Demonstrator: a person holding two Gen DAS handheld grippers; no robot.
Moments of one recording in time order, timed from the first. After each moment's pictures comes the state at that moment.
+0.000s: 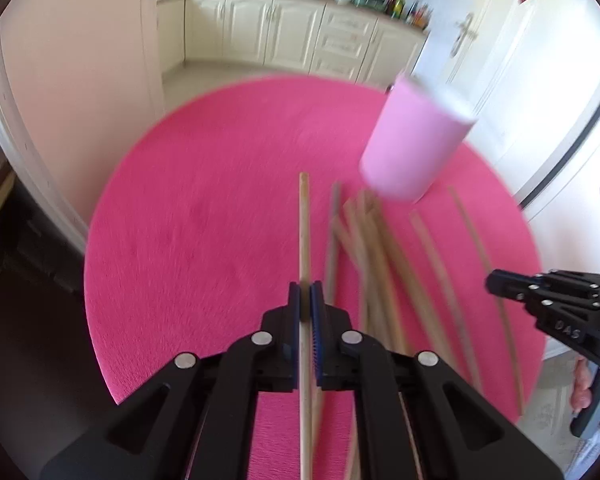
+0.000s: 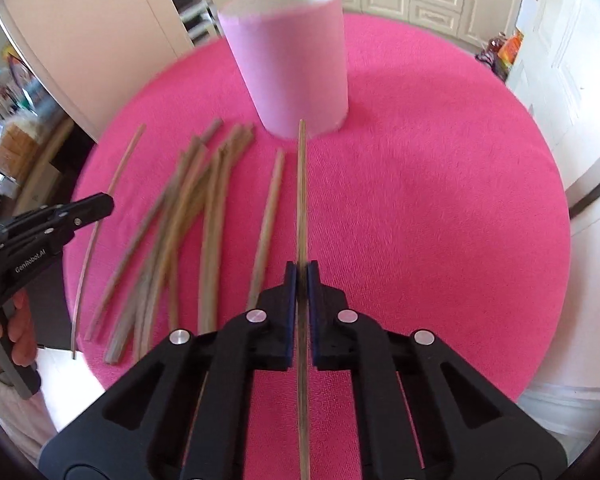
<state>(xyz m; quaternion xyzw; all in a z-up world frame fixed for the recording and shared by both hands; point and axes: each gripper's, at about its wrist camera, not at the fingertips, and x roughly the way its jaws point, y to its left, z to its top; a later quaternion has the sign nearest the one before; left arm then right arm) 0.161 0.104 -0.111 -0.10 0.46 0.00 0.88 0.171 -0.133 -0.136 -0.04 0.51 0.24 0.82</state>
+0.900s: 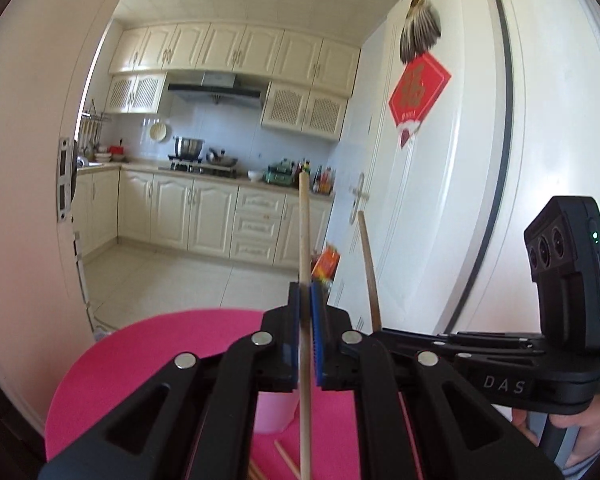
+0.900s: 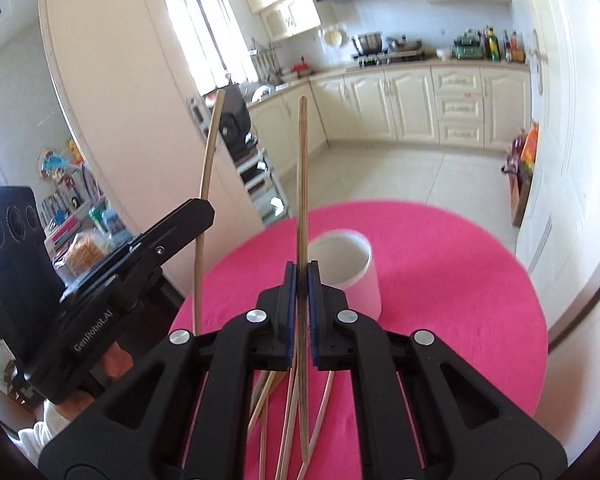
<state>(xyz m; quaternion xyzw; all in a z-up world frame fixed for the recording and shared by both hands) 0.184 0.026 0.019 -0.09 0.12 -0.11 0.98 0.191 -0.151 -0.006 0.07 0.30 0.31 0.90</state>
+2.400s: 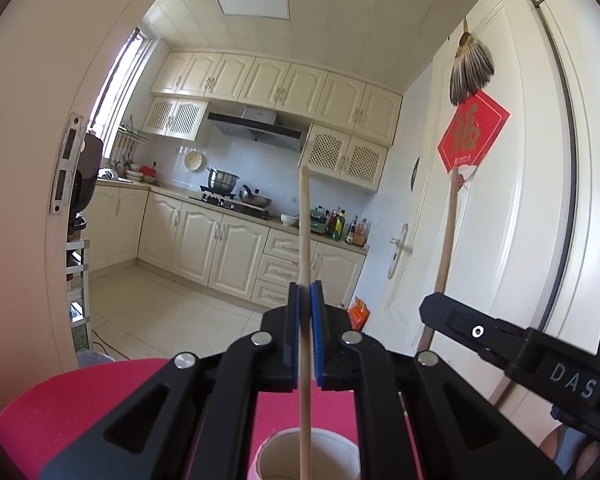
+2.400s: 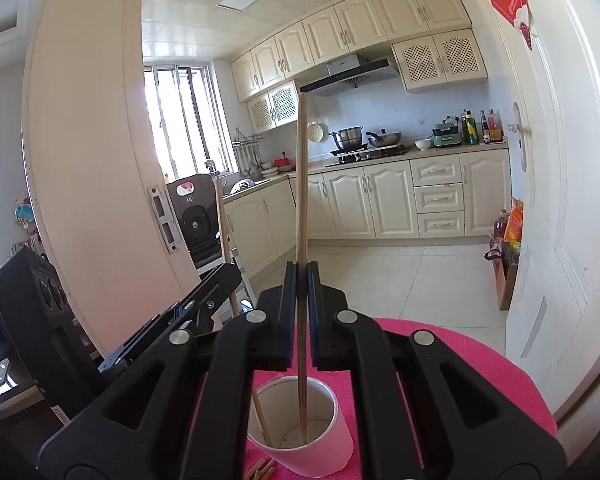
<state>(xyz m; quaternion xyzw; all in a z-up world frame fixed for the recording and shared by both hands) 0.282 0.051 -0.019 -0.14 0.05 -0.05 0.99 0.252 -0.140 -0.010 0.09 0.14 0.26 0.95</state>
